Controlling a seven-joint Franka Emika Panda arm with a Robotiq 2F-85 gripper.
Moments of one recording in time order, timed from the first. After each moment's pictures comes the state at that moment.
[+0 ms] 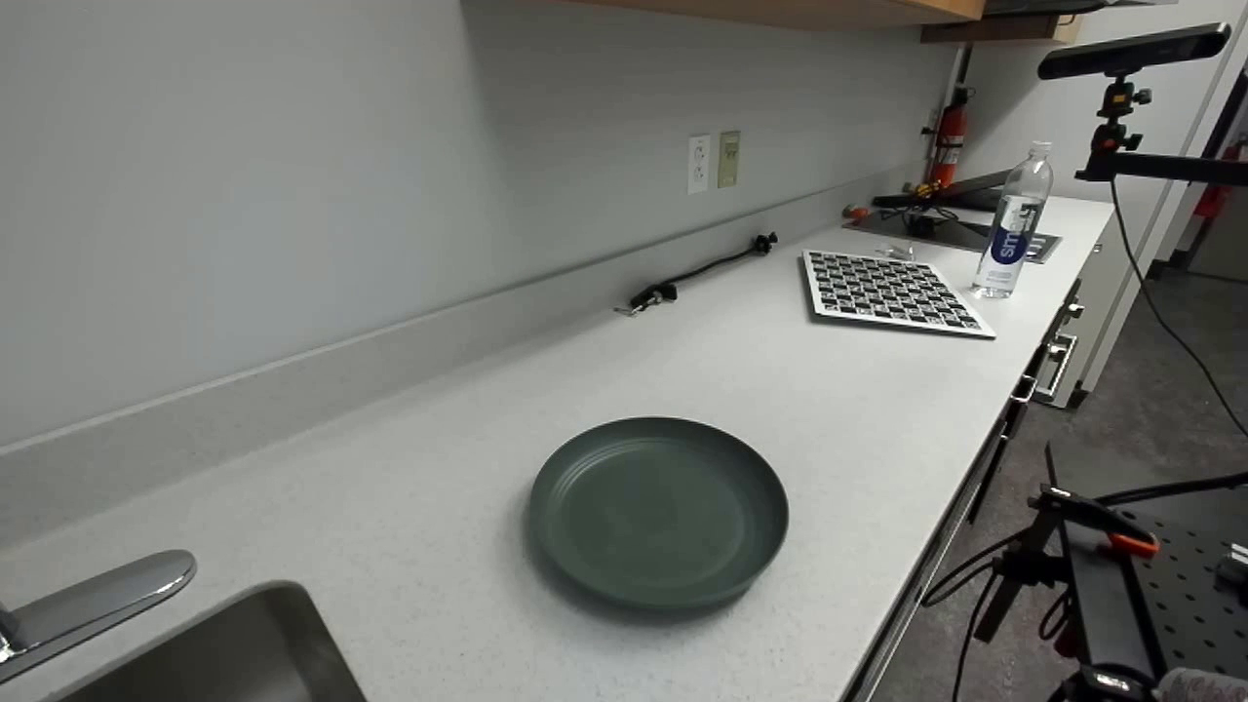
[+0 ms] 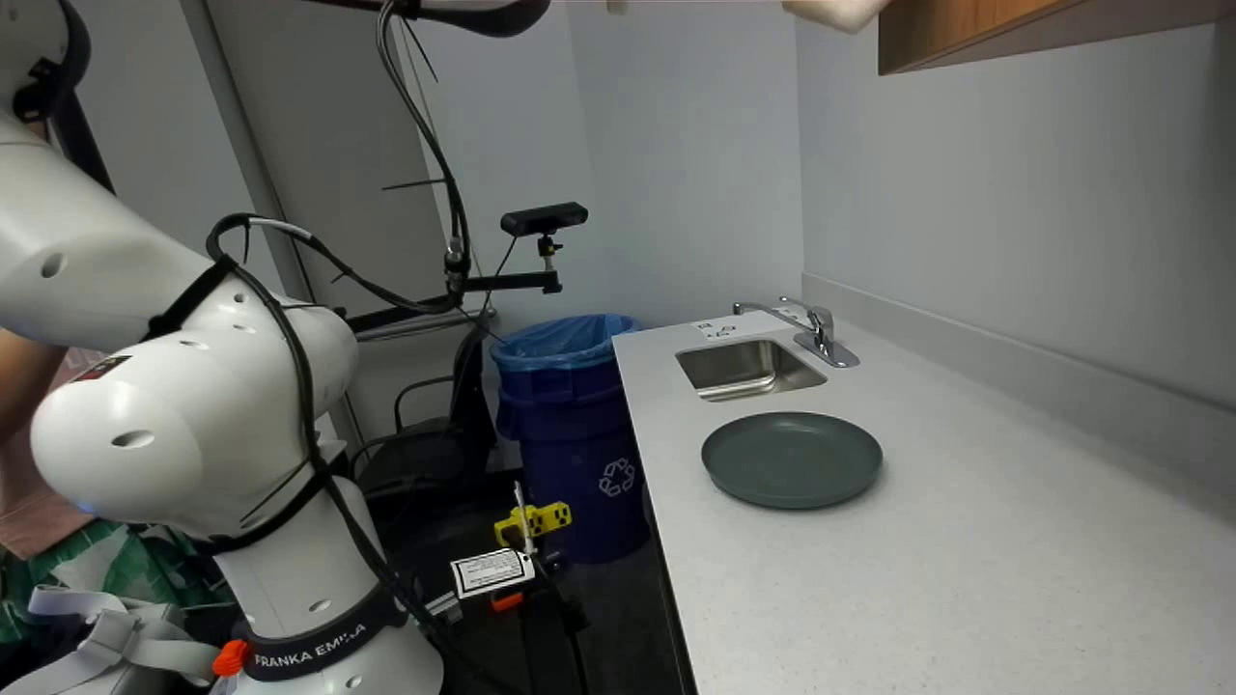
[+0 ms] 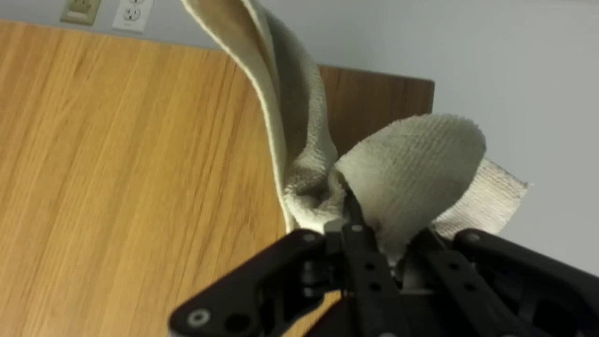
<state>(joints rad) -0.26 -0.62 0.26 -2.26 -0.47 2.62 0.49</state>
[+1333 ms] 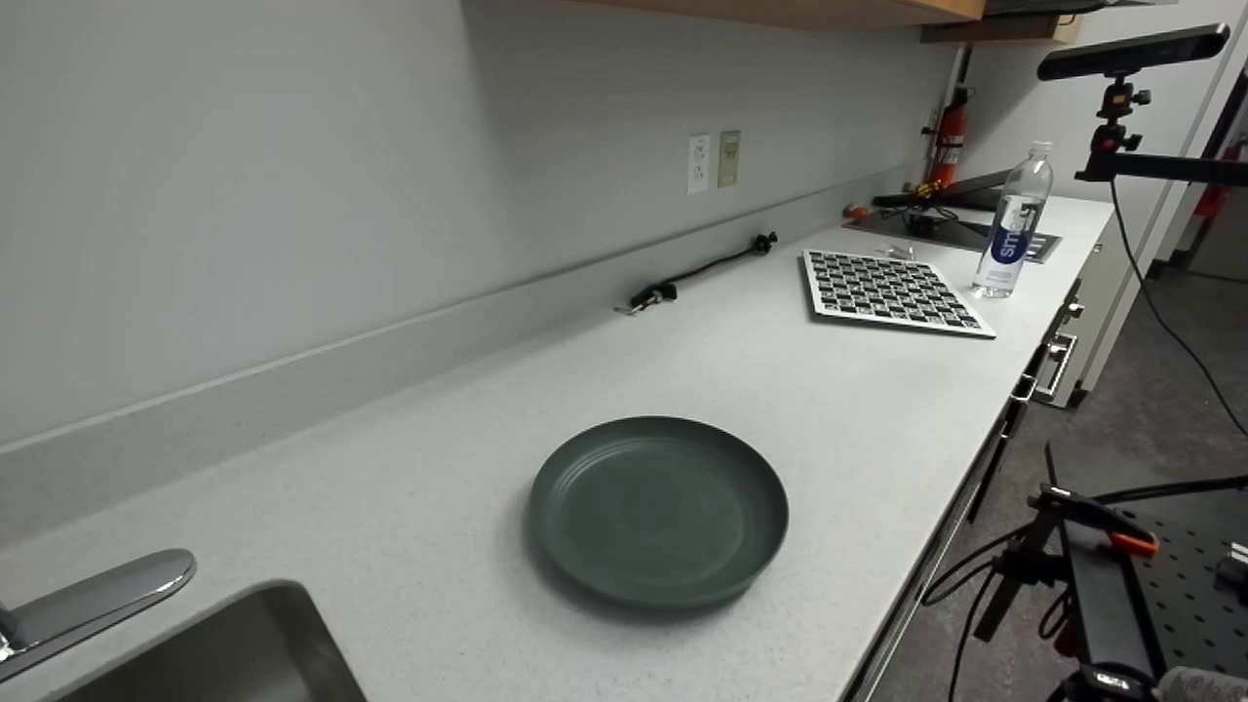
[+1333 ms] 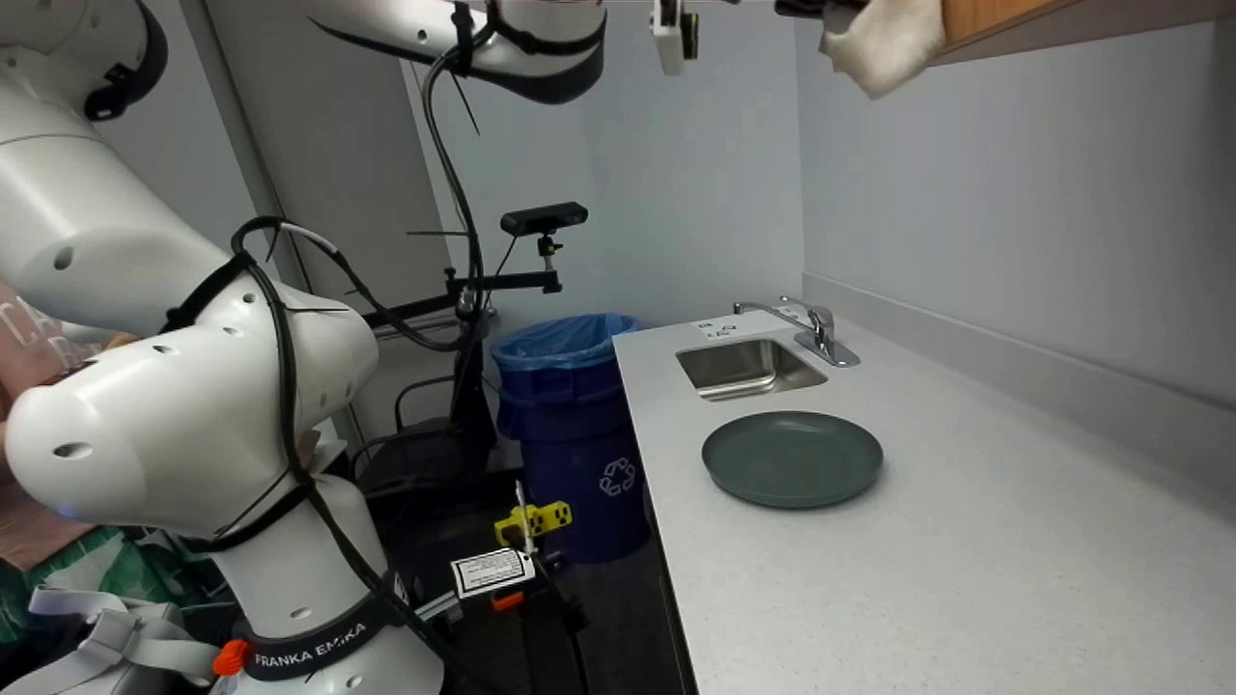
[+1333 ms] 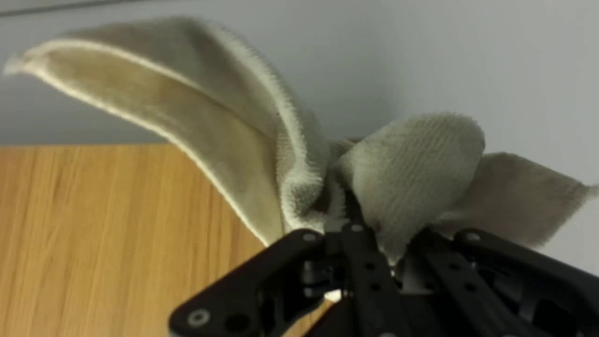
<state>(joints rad) -0.51 -0.55 0.43 -2.33 -0.51 2.80 0.77</state>
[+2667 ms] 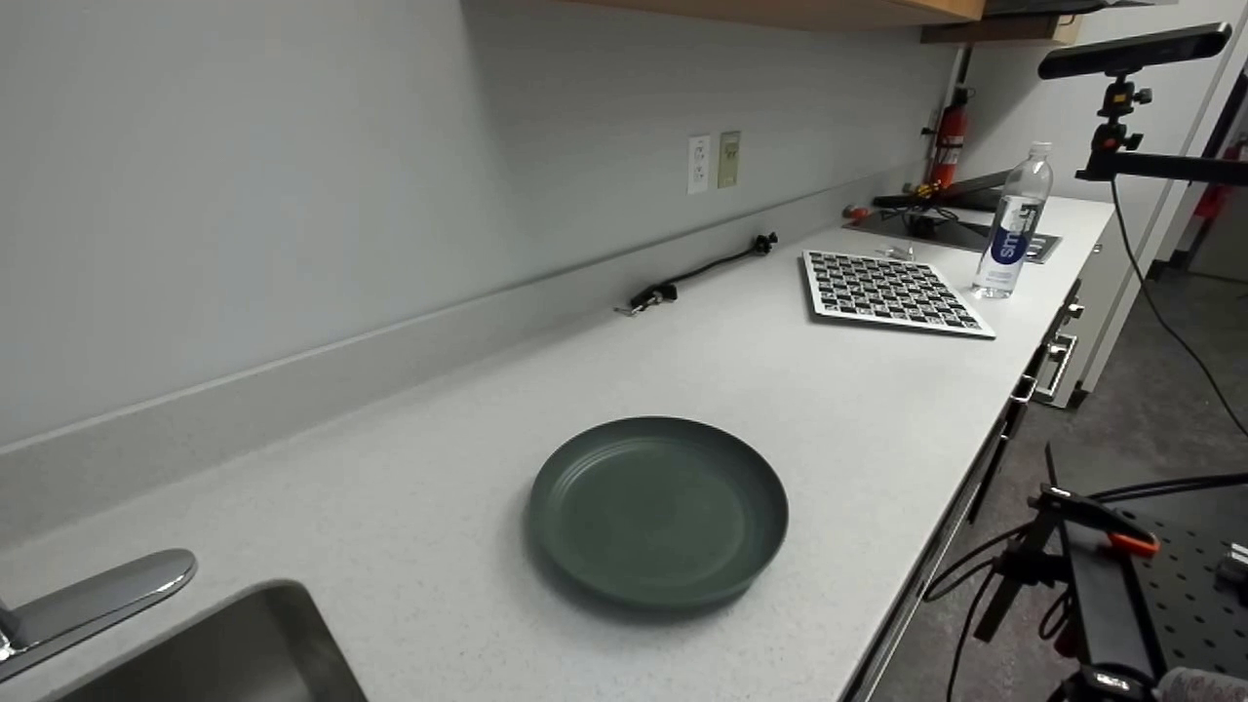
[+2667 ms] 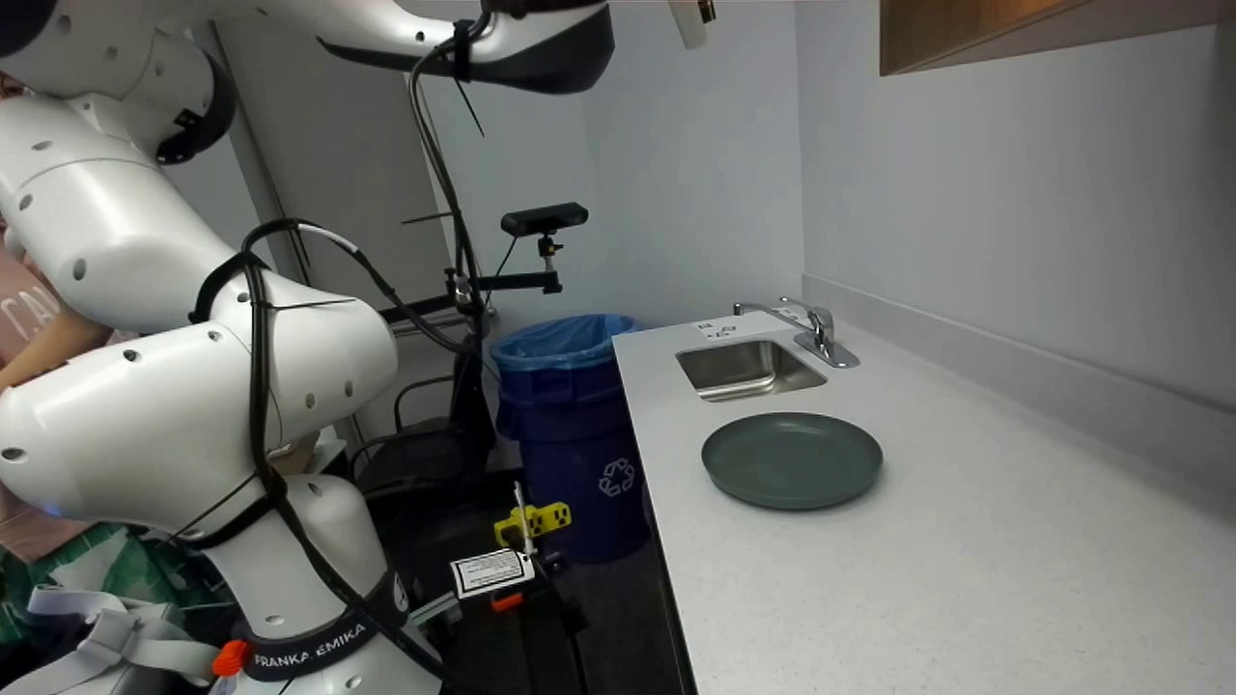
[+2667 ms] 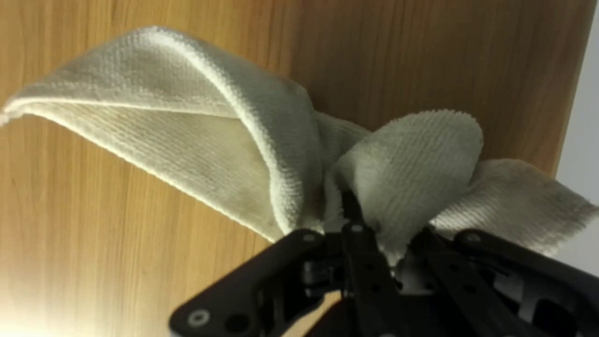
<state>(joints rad) -0.86 -0.71 0.62 -2.31 -0.81 2.99 1.07</state>
